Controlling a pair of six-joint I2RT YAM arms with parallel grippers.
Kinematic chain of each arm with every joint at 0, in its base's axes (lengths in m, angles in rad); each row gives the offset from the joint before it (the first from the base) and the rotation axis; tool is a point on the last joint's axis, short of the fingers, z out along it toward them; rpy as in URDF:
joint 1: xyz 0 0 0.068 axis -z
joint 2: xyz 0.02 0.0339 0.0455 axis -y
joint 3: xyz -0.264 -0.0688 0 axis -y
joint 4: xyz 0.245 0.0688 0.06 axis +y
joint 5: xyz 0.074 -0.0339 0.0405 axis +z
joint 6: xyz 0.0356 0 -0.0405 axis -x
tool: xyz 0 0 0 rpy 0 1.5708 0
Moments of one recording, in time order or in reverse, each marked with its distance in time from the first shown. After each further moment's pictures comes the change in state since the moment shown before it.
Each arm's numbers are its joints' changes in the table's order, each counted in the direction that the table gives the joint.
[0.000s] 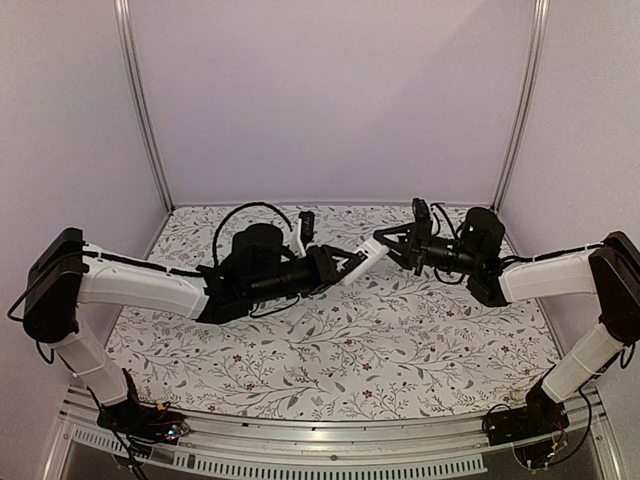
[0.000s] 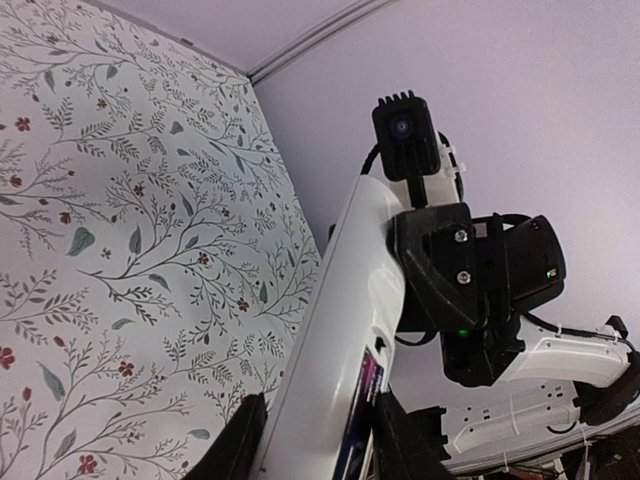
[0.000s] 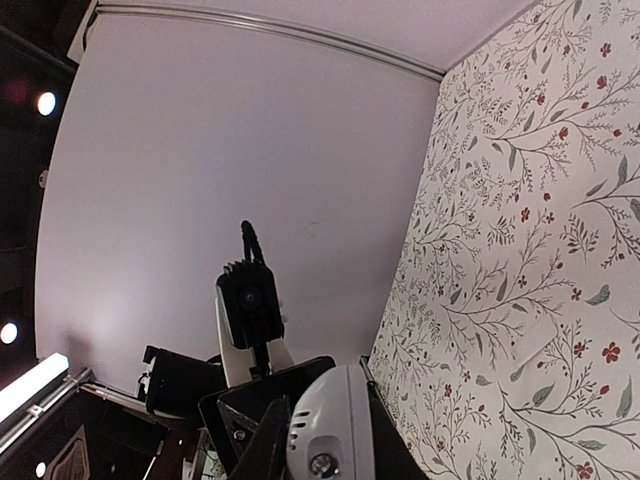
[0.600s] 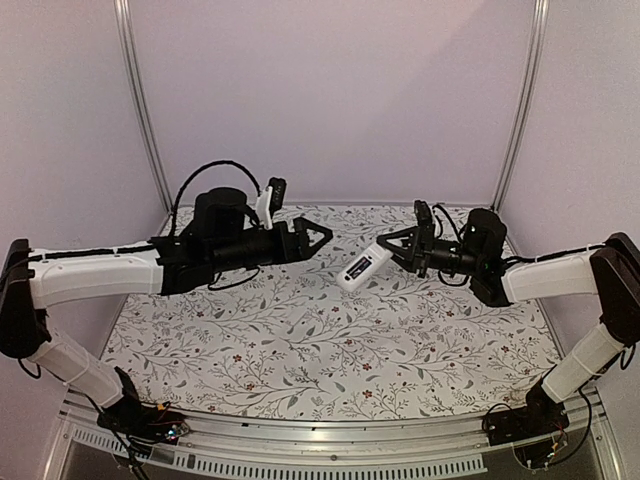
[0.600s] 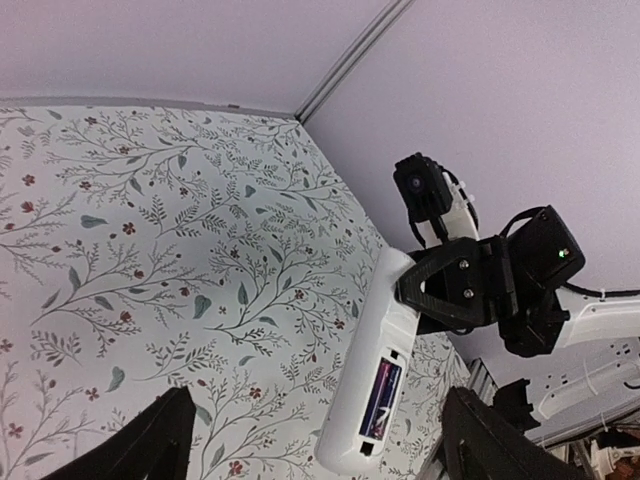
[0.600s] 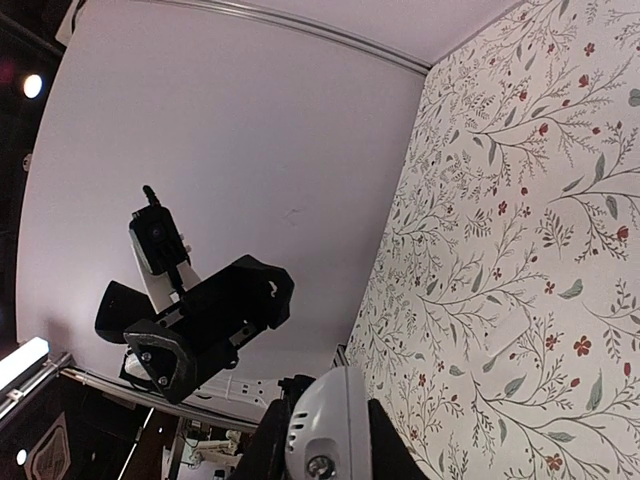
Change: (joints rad) left arm -0.127 0.197 0.064 0.359 -0.051 -0.328; right arm 0.033 0.009 -0.013 0.021 0.032 0.053
